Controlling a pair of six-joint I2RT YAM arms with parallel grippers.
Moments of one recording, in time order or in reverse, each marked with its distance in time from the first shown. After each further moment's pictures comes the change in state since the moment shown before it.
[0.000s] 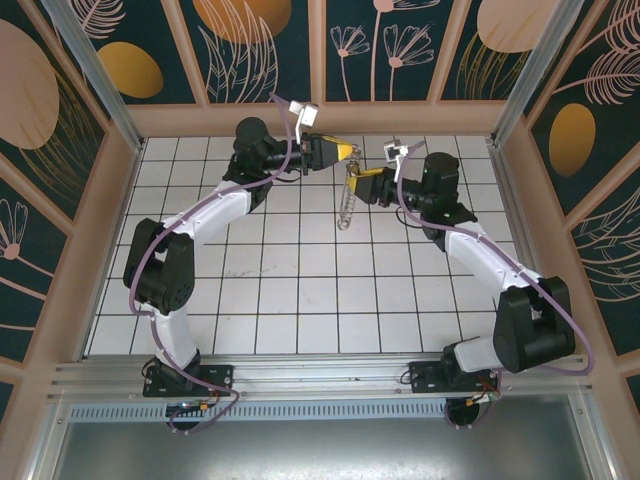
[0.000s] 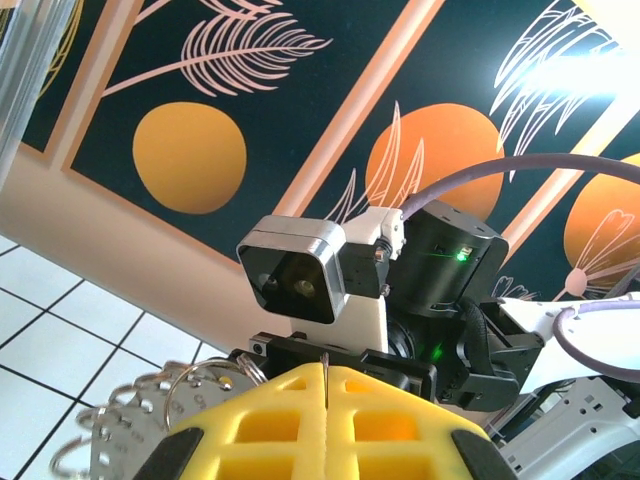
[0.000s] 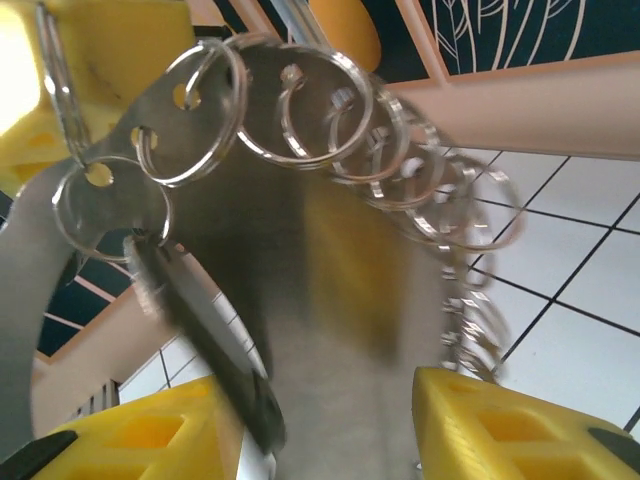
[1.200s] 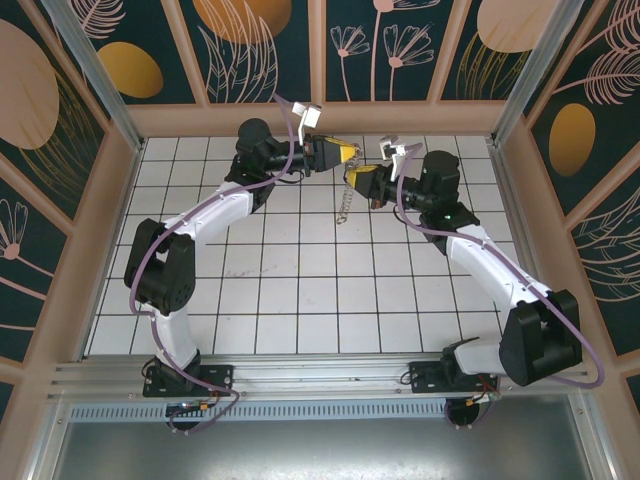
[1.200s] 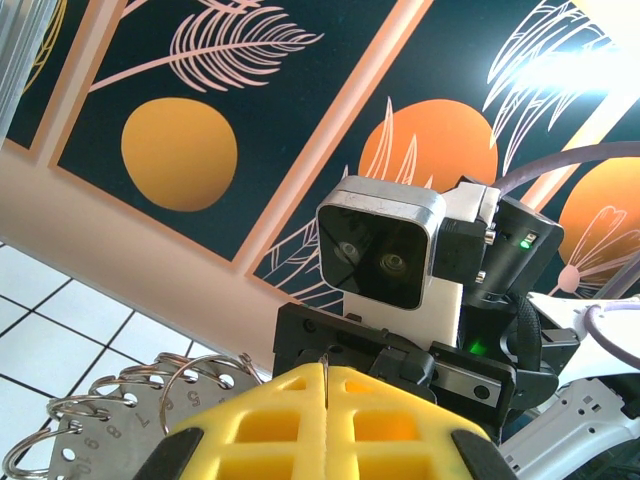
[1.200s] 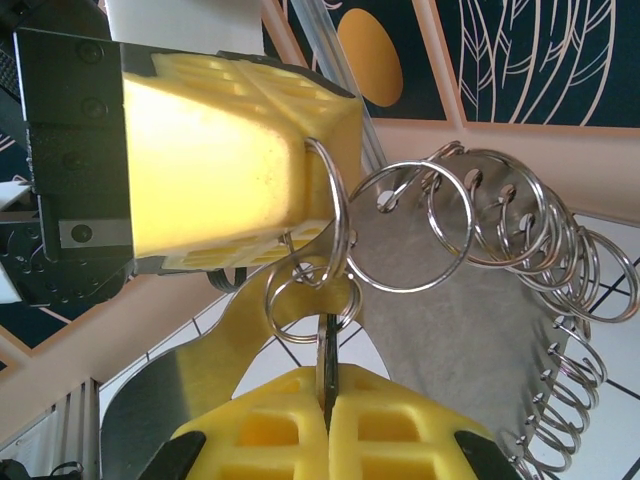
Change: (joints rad) left arm -0.013 0.000 -0.001 0.006 0.000 -0.004; right arm 0.051 -0.065 0.028 -0.037 0.055 -0.071
